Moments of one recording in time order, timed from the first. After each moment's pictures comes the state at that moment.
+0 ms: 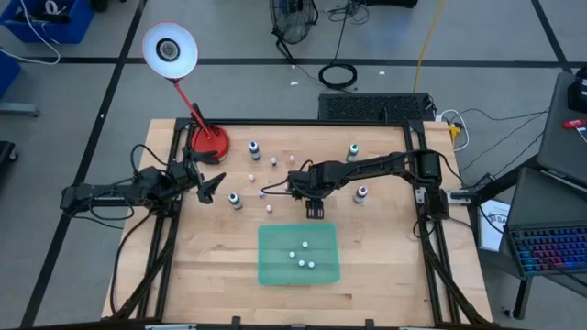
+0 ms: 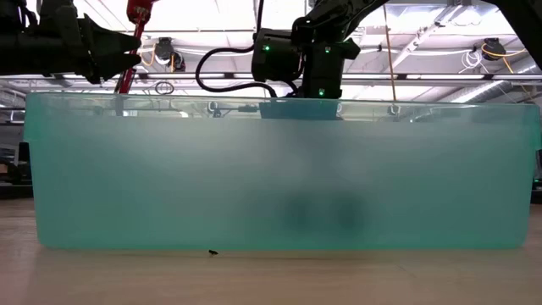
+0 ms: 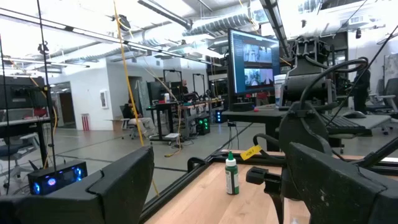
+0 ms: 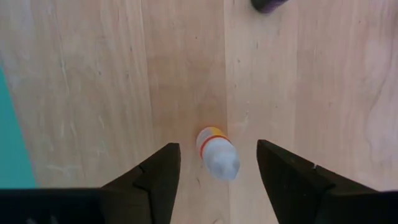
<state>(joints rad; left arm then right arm) 0.06 0.13 0.01 0.42 -0.32 0.18 -0.08 2.02 1.46 -0.80 0.08 -0.03</state>
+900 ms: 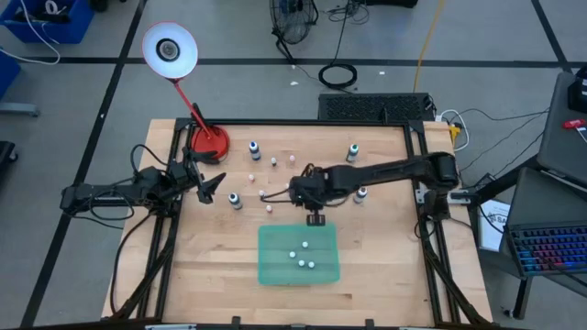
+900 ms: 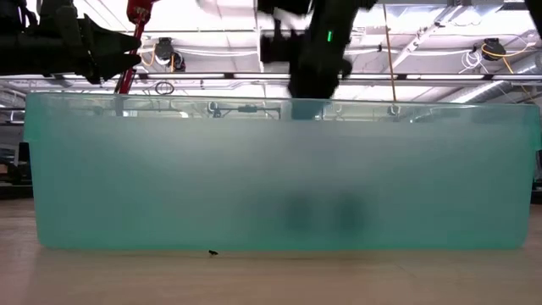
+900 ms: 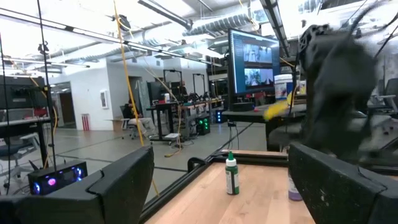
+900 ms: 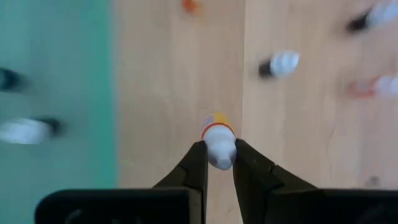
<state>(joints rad) 0.07 0.13 0.01 0.42 -0.32 0.18 0.05 1.87 1.51 -0.82 0.13 -0.02</state>
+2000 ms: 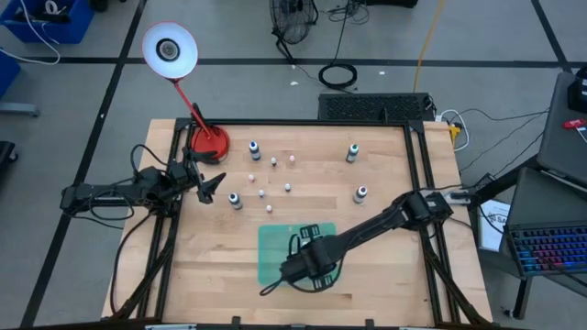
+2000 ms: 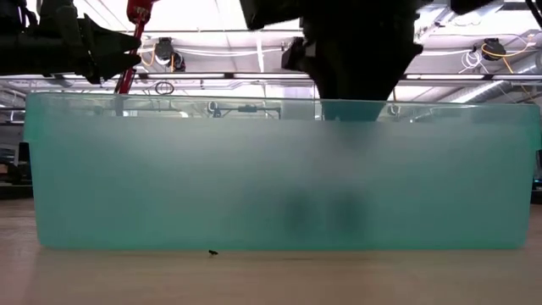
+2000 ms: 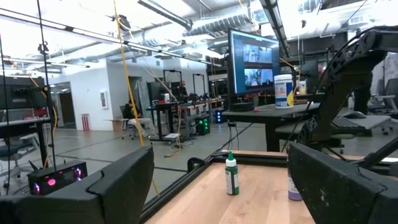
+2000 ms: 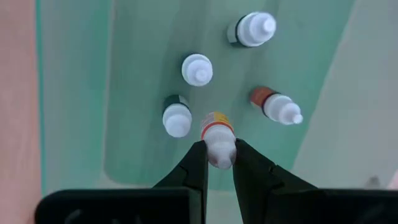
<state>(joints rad) 0.06 0.13 0.01 0.42 -0.32 0.18 0.43 2.25 1.96 -1.27 0.15 0.18</state>
